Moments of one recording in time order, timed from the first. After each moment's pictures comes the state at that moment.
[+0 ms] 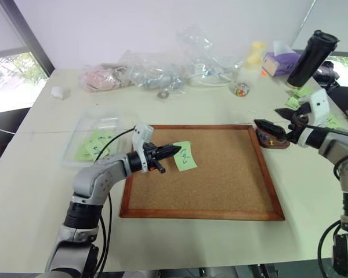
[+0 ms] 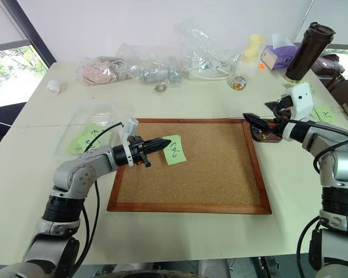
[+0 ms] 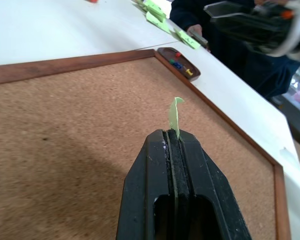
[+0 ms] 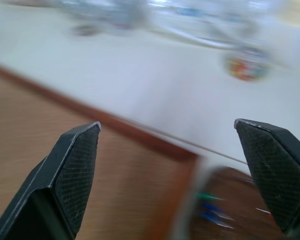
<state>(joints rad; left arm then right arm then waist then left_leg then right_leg) -0.45 0.32 -0.01 -0.11 -0.64 0.82 -0.69 -0.44 -0.79 -0.27 -0.08 0.50 0.73 0.80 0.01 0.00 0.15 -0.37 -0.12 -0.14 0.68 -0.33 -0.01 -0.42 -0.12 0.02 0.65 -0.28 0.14</state>
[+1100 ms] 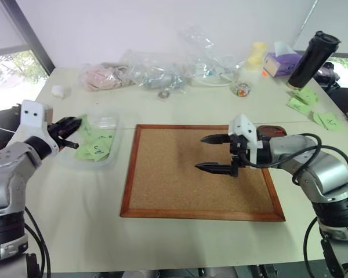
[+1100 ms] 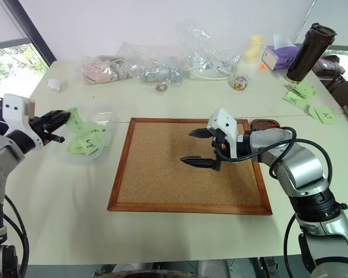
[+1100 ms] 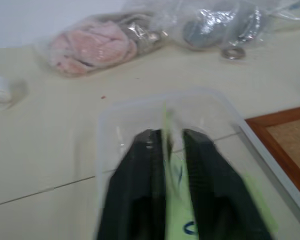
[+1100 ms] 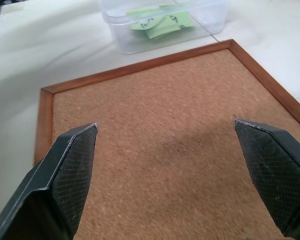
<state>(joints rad) -0.29 0.71 0.38 -0.11 -0.47 0.67 -0.54 -0.49 -0.76 0.10 -0.29 0.53 0.69 1.01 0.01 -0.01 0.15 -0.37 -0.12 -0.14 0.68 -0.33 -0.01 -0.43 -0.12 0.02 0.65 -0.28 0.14</state>
